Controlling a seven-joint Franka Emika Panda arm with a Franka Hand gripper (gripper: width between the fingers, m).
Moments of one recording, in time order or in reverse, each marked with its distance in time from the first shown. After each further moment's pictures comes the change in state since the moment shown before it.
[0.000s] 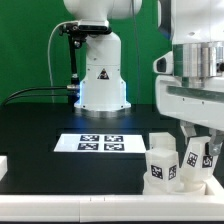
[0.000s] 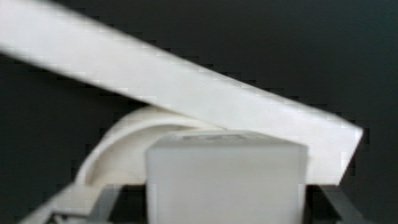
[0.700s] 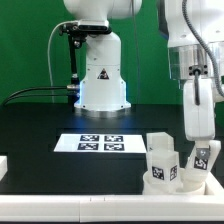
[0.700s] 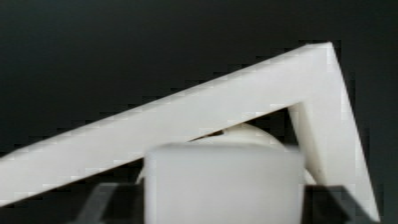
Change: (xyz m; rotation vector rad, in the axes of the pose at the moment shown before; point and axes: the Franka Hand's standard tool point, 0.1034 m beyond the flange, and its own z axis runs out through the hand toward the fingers) arm 0.002 -0.003 0.001 0.018 -0.048 0.488
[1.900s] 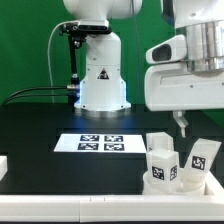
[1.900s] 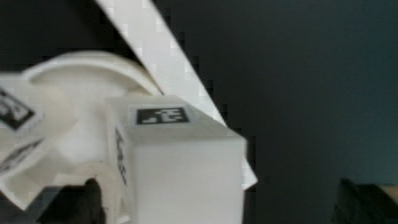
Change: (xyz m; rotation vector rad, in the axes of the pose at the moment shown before) arm -0.014 0.000 -0.021 0.016 -0.036 -1.488
